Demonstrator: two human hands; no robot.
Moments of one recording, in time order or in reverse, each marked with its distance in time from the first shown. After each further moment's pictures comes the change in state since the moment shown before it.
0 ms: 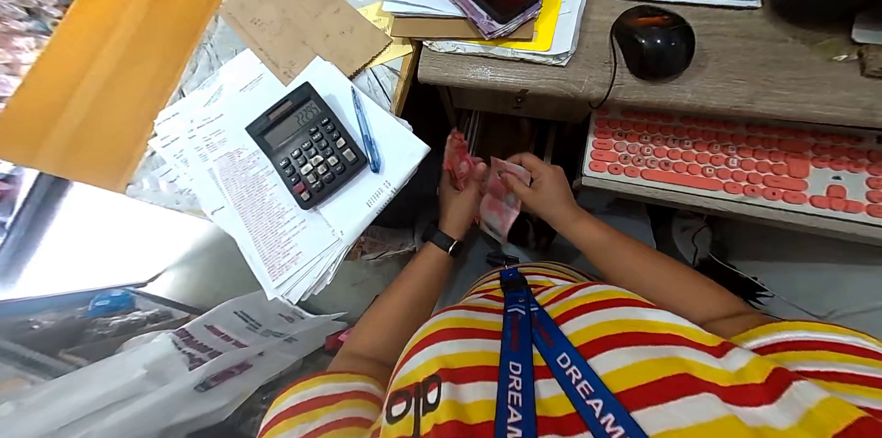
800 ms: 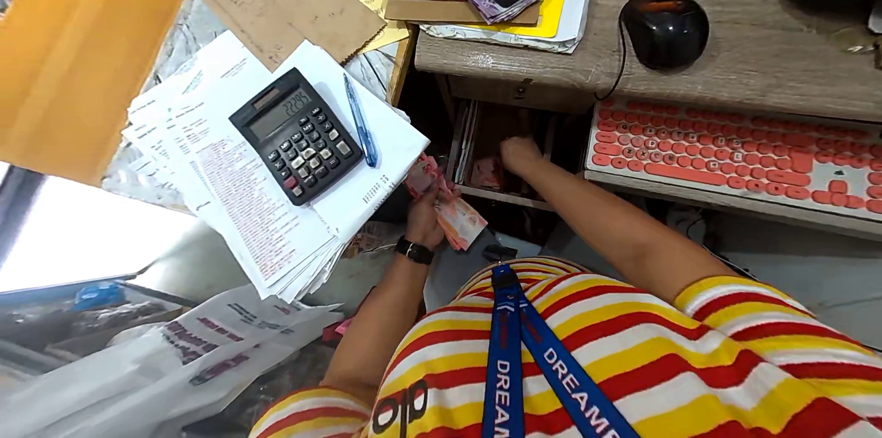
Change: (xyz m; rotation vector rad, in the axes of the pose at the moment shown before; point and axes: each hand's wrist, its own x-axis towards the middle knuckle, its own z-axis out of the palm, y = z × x) left_hand -0.002 -0.018 -0.046 -0.477 0.194 -0.479; right_hand 0.090 0.056 0.041 -0.639 -0.644 0.418
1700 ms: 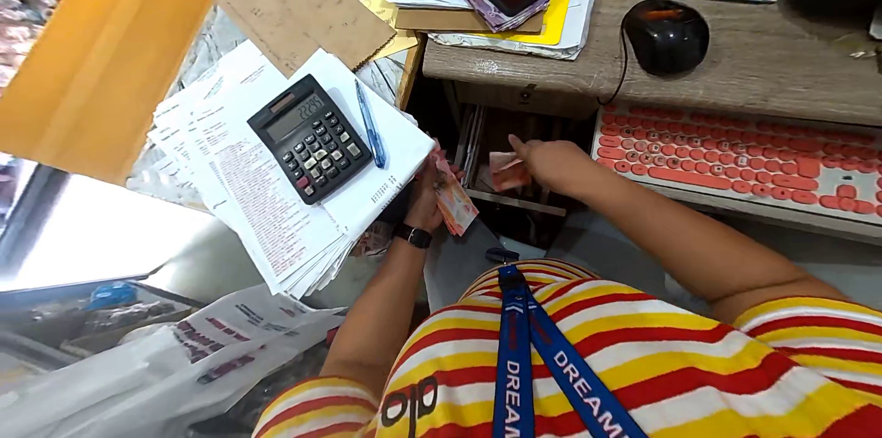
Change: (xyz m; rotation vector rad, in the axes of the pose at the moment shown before) left_hand 0.009 0.026 0.008 0.209 -0.167 0.104; right_hand -0.098 -0.003 -0.054 -0.169 0.120 -0.282
